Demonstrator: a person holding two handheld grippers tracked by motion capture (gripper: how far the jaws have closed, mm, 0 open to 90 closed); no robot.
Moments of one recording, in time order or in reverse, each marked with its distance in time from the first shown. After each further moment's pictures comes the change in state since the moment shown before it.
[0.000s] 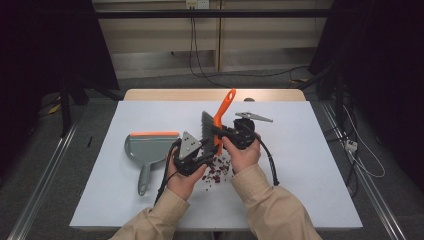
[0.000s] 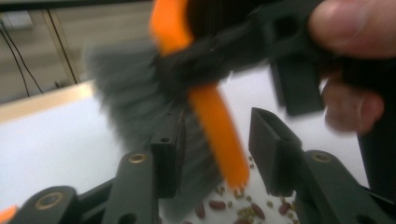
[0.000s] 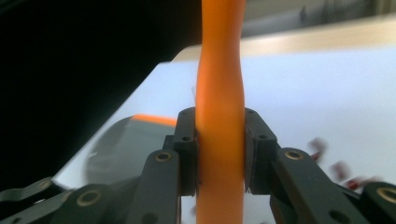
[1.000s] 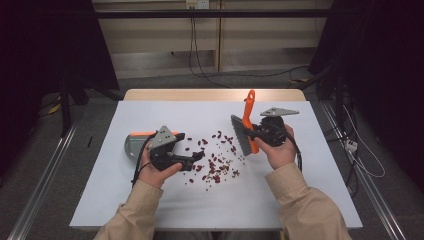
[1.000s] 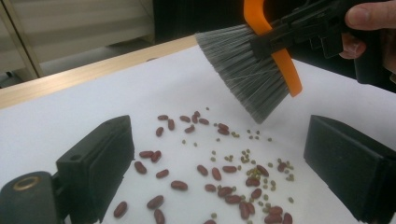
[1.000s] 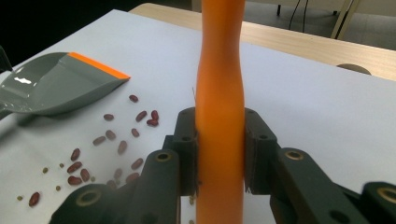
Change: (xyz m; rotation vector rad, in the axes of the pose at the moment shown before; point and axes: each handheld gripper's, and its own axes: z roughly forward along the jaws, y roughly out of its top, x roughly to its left) left arm 0.058 0.001 -0.036 0.027 -0.154 -0.017; right arm -0.065 0.019 -0.047 0.159 -0.085 -0.289
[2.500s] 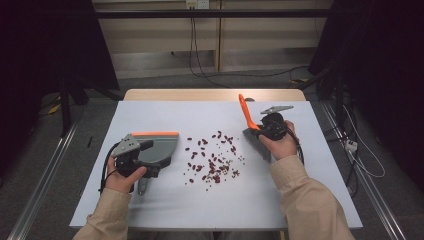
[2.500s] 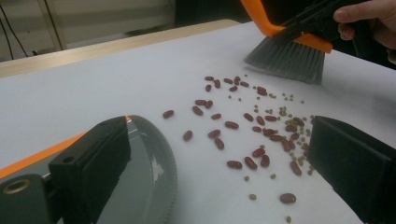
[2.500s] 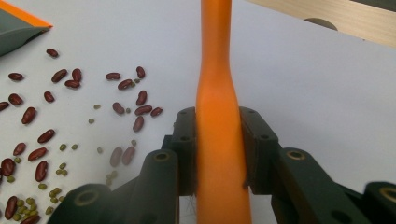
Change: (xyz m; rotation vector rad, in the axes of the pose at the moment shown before) left arm 0.046 -0.039 -0.058 0.020 0.056 -0.049; right arm -0.042 -0.010 0.034 0.180 -0.100 -0.036
